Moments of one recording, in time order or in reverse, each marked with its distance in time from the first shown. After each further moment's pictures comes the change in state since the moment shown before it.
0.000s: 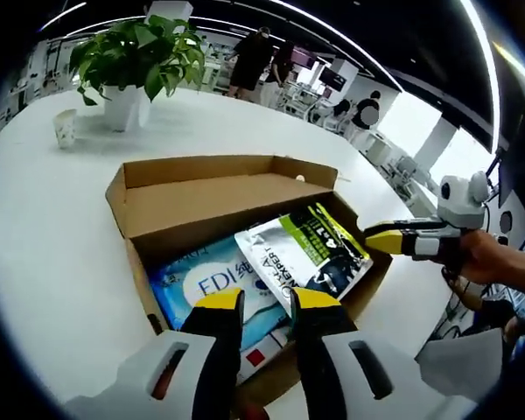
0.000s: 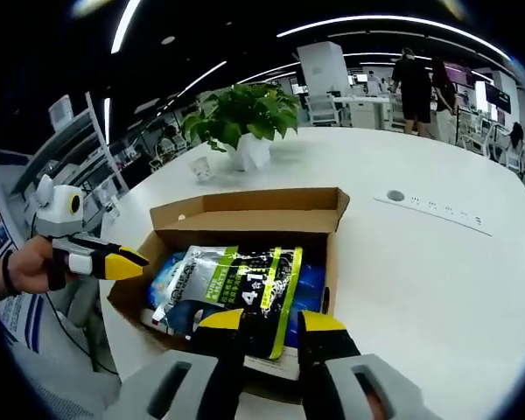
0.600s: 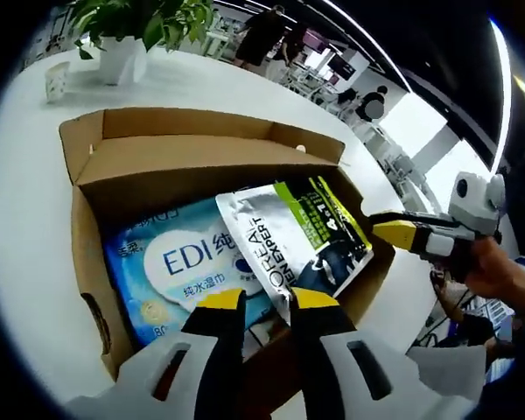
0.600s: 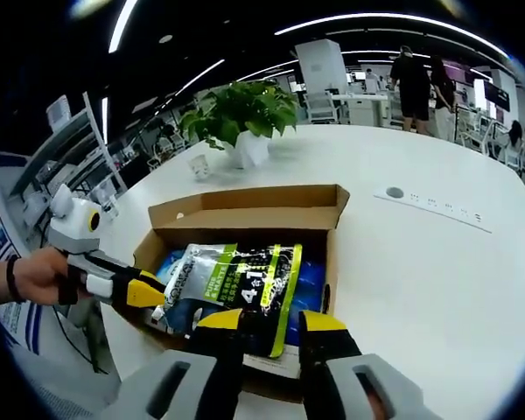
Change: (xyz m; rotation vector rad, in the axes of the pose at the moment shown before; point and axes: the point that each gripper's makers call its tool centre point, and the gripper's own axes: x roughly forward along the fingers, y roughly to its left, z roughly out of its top) left arm 0.033 -0.009 -0.028 -0.131 0.106 -0.052; right arm -0.001 -0.001 -0.001 0.004 0.009 -0.008
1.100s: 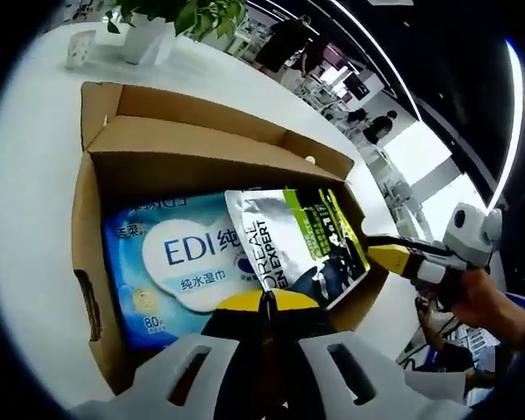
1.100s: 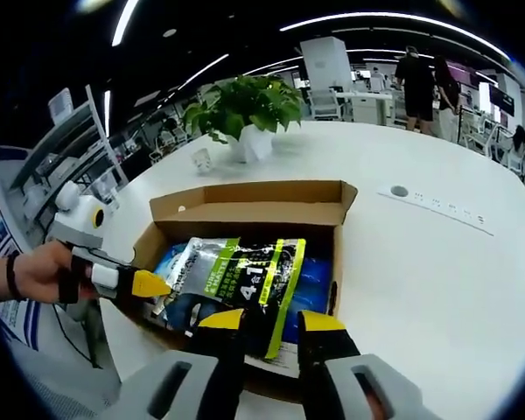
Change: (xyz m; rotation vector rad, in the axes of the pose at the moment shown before) left arm -0.002 0.001 0.001 -0.134 -0.047 -0.031; right arm 0.011 0.001 -0.005 -0.020 0.027 0.002
